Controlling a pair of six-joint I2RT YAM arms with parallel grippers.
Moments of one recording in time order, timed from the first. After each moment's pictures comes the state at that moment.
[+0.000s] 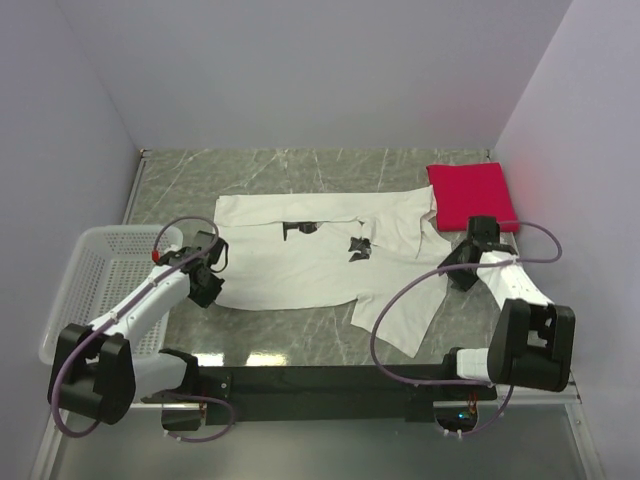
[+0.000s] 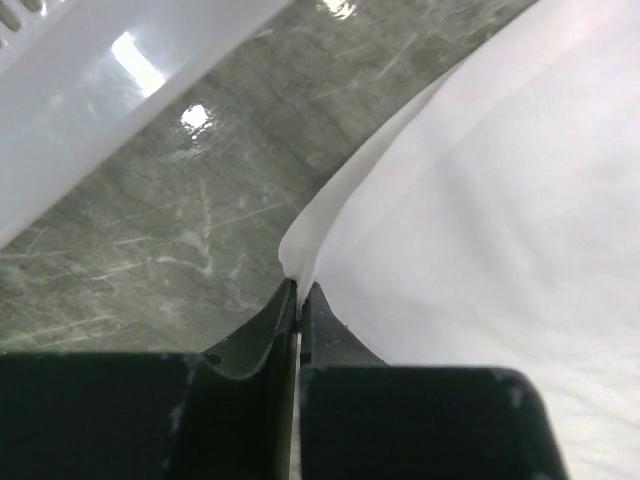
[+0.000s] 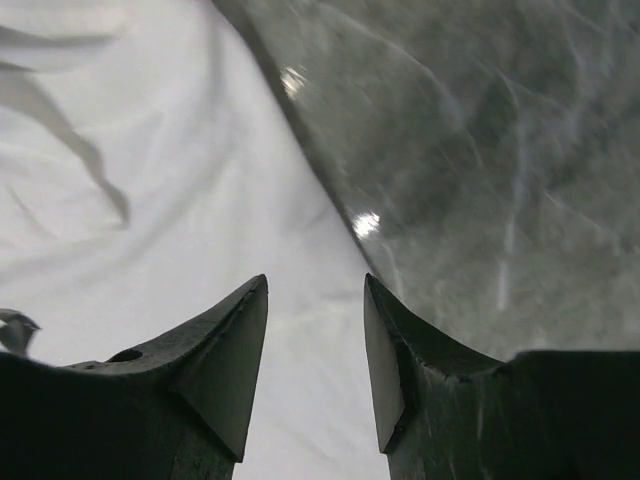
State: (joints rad) left arm -0.28 1.19 0.68 -0.82 -0.35 -1.23; right arm -0.17 1.33 0.74 -0.55 0.05 0.65
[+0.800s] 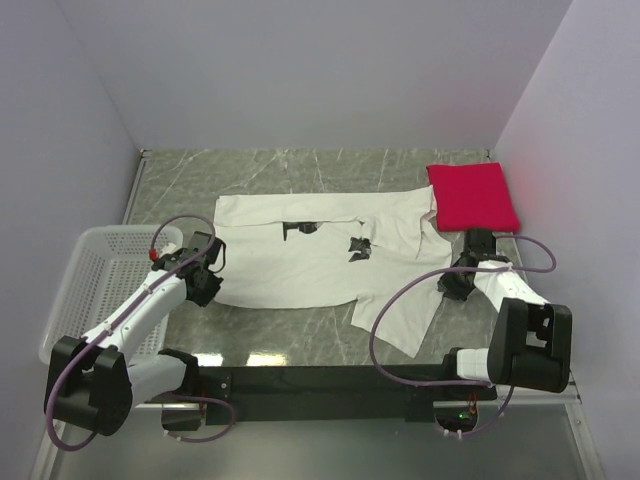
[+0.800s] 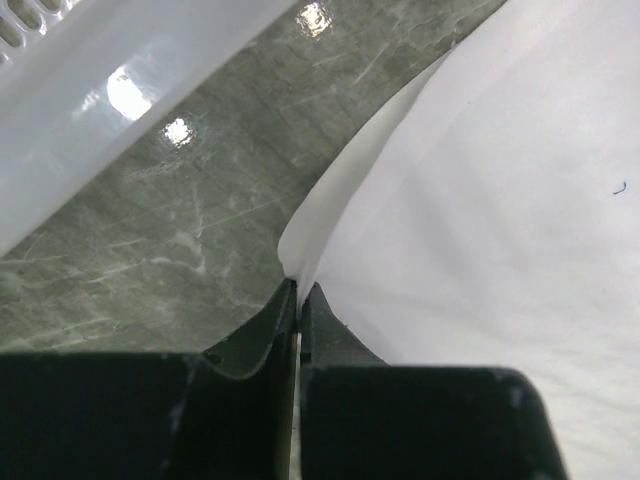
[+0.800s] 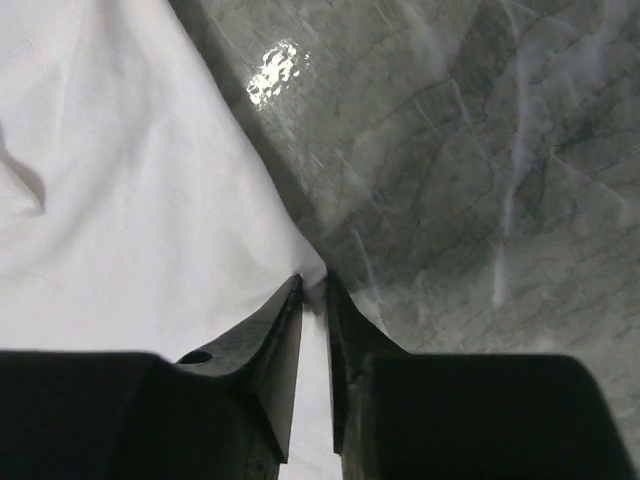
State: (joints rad) left arm -0.28 1.12 0.68 -0.81 -0.36 -1.22; right arm -0.17 1.31 0.61 -0.51 0.03 0.66
